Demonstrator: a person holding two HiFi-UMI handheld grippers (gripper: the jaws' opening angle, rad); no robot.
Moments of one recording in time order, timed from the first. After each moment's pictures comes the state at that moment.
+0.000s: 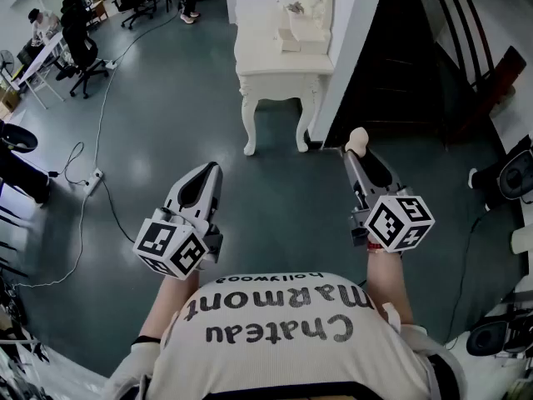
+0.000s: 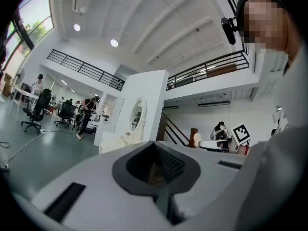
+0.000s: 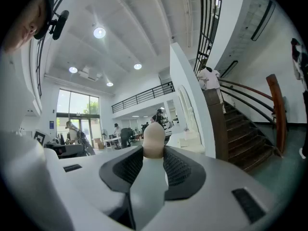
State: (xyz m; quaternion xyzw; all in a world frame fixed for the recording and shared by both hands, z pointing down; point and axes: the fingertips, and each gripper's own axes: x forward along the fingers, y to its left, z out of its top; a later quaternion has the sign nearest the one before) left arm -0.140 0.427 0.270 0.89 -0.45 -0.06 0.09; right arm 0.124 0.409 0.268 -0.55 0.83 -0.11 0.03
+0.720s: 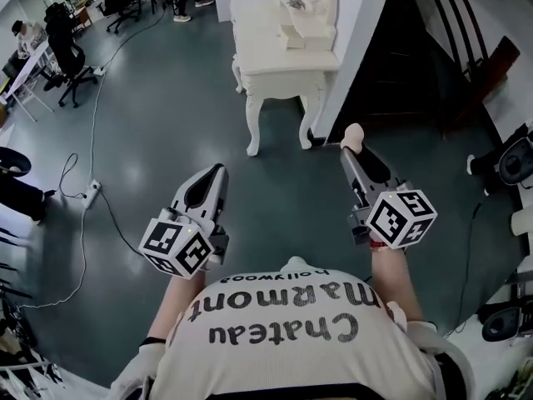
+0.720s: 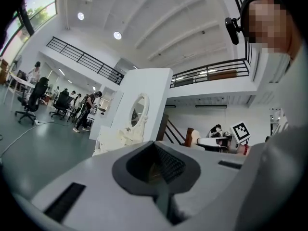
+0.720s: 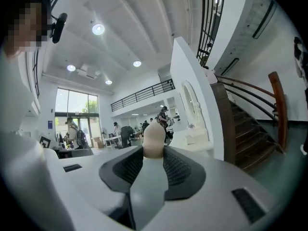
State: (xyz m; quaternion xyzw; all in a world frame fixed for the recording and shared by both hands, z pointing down) left arm -0.212 0.380 0.293 0.90 -0.41 -0.06 0.12; right arm 0.033 0.378 0.274 -0.55 0.82 -0.12 0.03
